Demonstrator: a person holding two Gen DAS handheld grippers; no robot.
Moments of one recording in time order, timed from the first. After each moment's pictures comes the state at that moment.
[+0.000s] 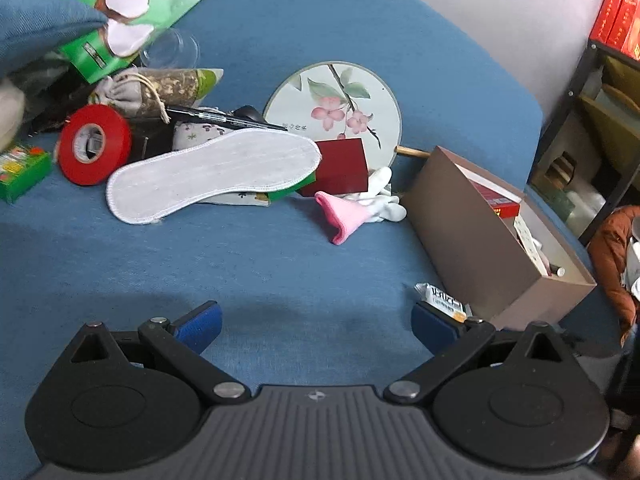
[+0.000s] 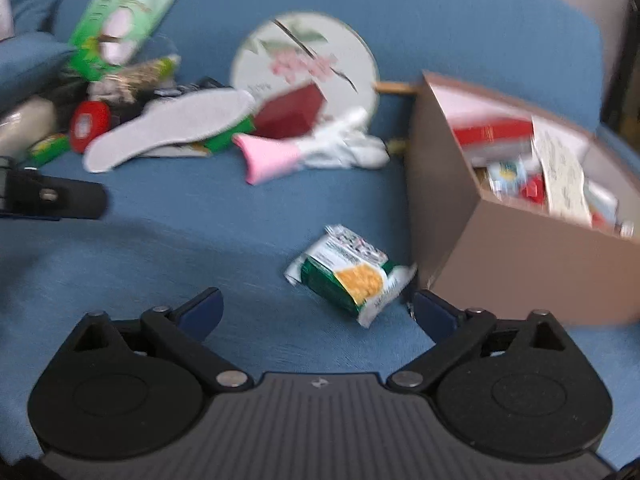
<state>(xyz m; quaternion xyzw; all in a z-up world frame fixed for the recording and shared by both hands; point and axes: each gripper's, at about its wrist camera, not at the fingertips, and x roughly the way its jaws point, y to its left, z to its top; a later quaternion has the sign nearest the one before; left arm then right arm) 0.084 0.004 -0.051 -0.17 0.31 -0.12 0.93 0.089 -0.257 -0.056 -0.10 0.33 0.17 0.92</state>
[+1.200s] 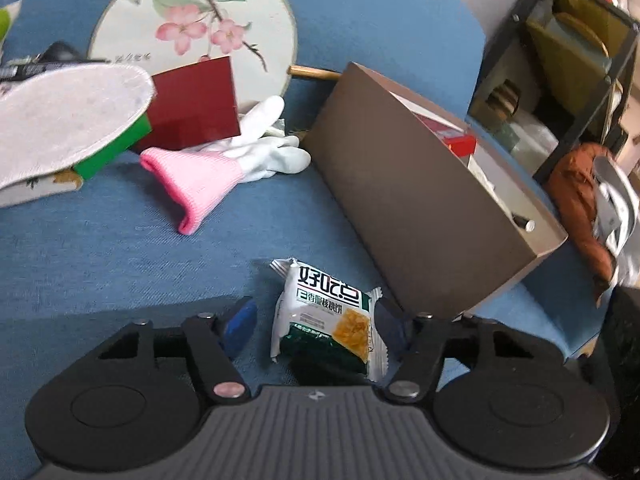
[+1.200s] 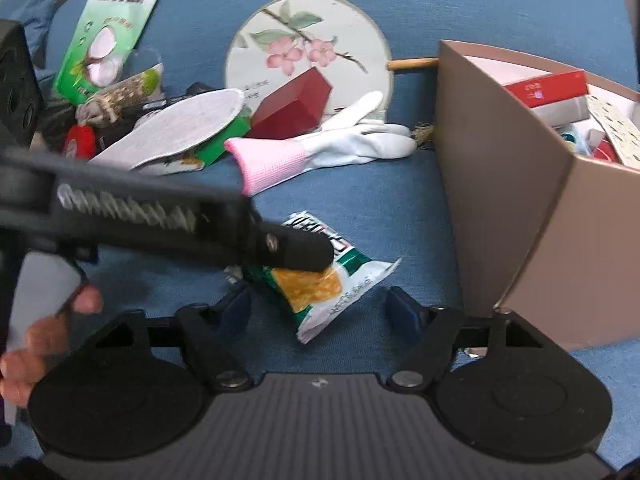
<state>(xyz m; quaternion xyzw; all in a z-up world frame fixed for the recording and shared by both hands) 0.177 -0.083 -0.089 -0.13 0.36 -0.26 0.88 0.137 -0.256 -0.090 -0.04 0.32 0.21 0.92</state>
